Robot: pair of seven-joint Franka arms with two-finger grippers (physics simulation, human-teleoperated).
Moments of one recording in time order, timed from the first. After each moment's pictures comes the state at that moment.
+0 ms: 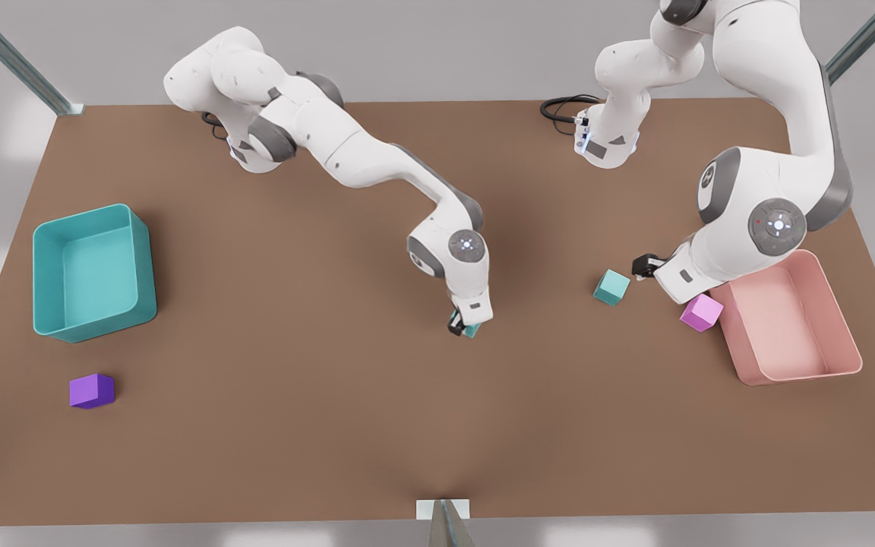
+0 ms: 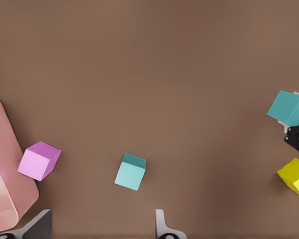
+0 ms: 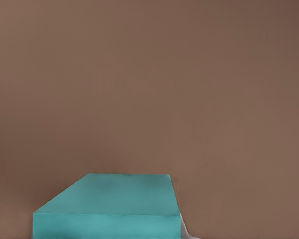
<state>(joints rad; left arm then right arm) 0.11 0.25 -0.32 -1.52 0.07 1.56 -0.02 0.84 1.11 -0.01 -0.90 -0.06 2.13 -0.17</state>
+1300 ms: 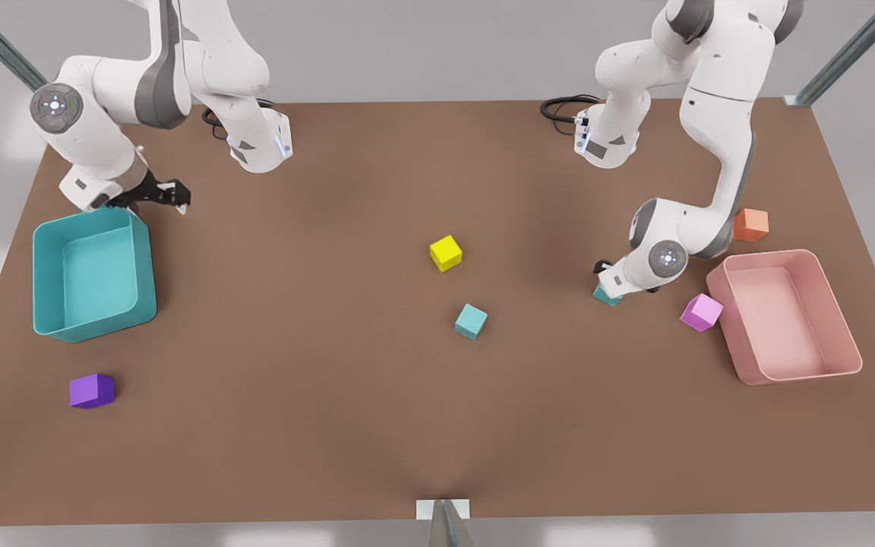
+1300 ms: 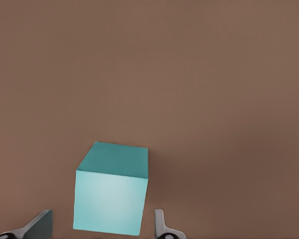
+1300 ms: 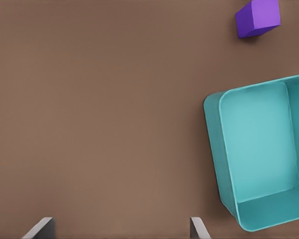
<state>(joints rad) 0.18 0.29 -0.33 -2.26 0.19 2.26 0.11 -0.21 -0.41 0.17 -2.25 -0.04 1.77 -0.13</state>
